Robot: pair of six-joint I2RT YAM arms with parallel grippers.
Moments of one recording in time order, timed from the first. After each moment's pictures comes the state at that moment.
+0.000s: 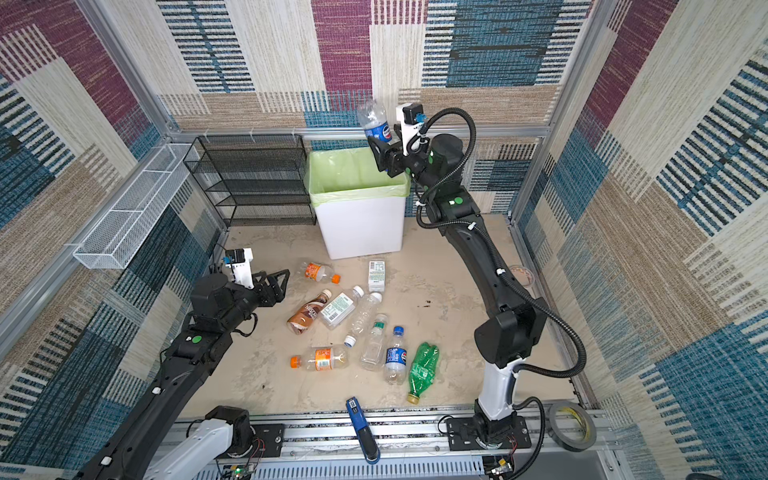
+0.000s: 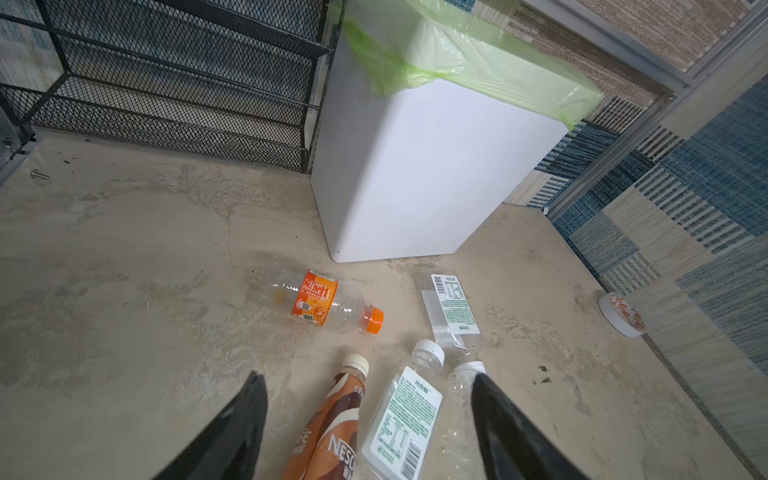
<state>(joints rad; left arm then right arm) -0.17 0.87 0.72 -0.16 0.15 -0.33 0.35 1.86 2.12 -0.09 -0.31 0.03</state>
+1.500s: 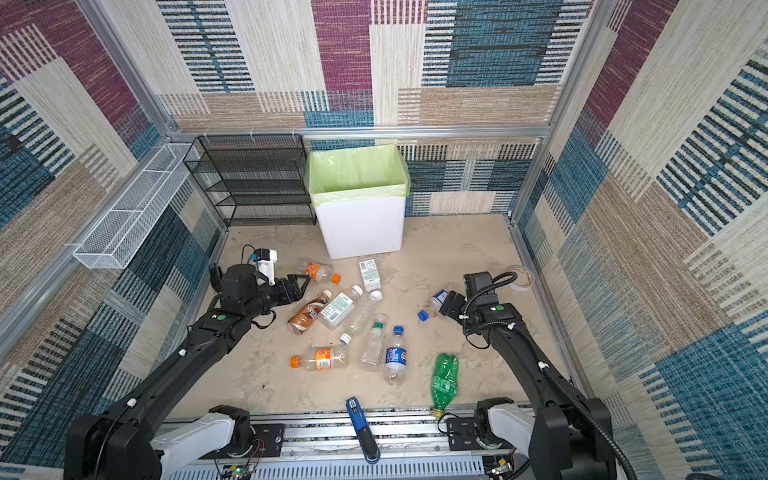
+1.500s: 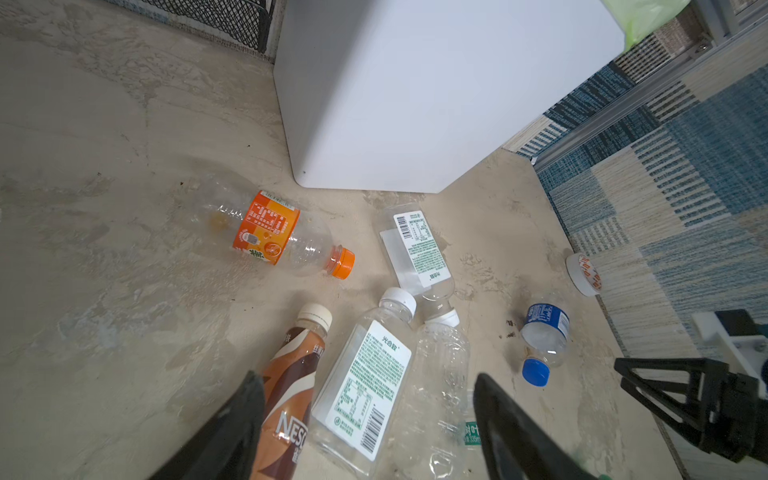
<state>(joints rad) -0.23 1.12 0.75 -0.14 0.25 -0.45 0.14 1.14 0.72 -0.56 -0.09 0.67</state>
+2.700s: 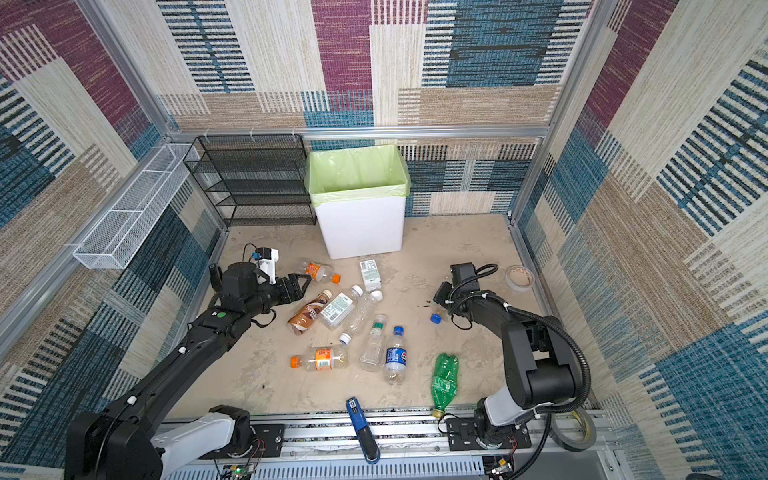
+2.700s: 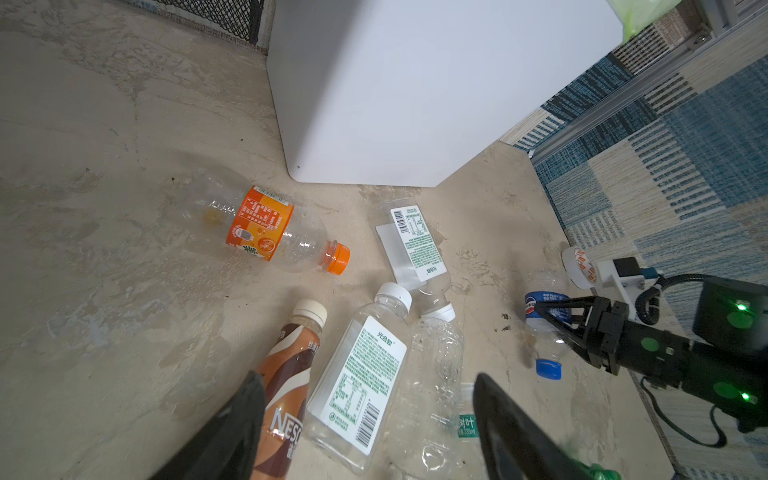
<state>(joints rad) -0.23 1.13 0.77 -0.17 0.26 -0.44 0.14 1.53 0.77 -0.17 -0.08 0.65</state>
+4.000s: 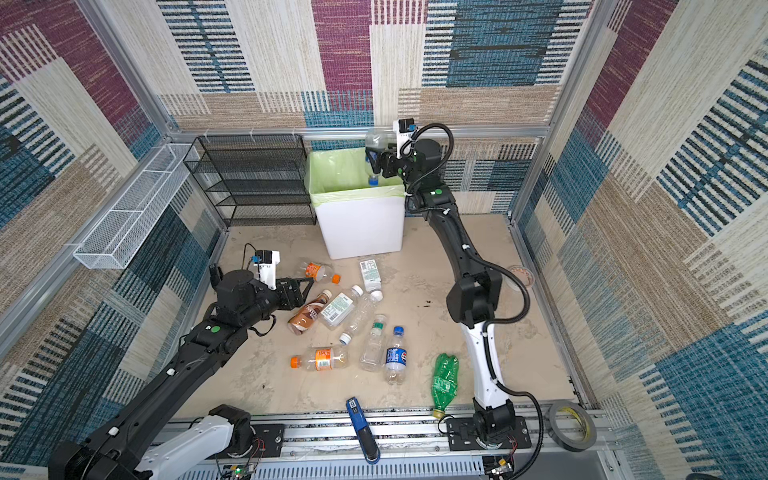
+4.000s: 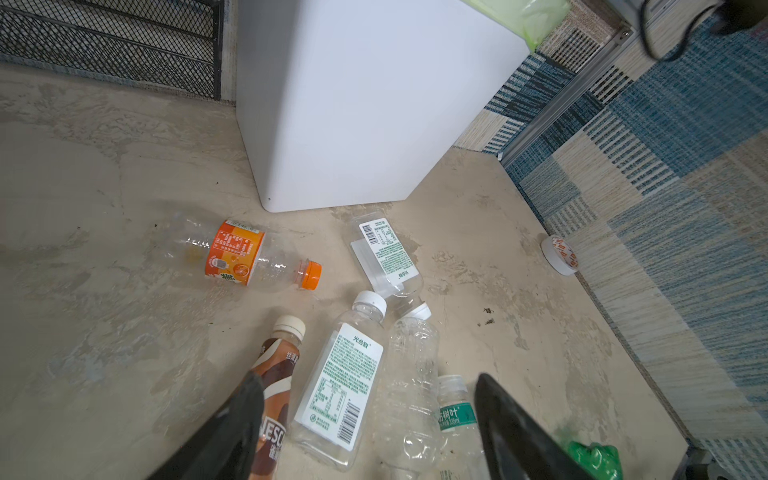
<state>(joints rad) -0.31 0.98 0.74 -0.16 0.19 -0.37 0.29 2.40 2.56 -0.16 -0.38 0.22</state>
